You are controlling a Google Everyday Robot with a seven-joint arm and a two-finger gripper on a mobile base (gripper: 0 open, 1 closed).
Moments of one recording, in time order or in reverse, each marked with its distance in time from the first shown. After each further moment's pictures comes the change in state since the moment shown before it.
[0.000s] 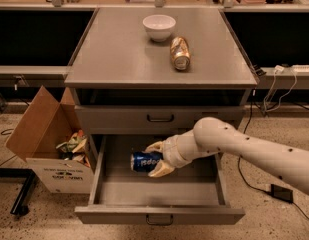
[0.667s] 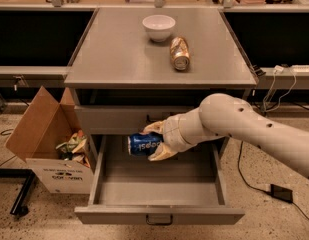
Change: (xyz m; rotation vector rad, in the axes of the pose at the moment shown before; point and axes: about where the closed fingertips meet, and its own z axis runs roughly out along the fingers) arm -0.075 -0.025 -0.089 0.103 0.061 -0.153
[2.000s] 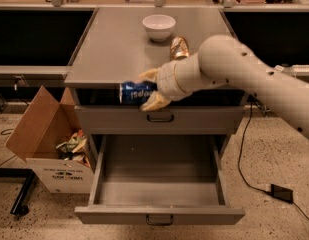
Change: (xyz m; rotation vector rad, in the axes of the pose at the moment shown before) arm -0.048 -0.129 -0.055 0.155 -0.035 -0.073
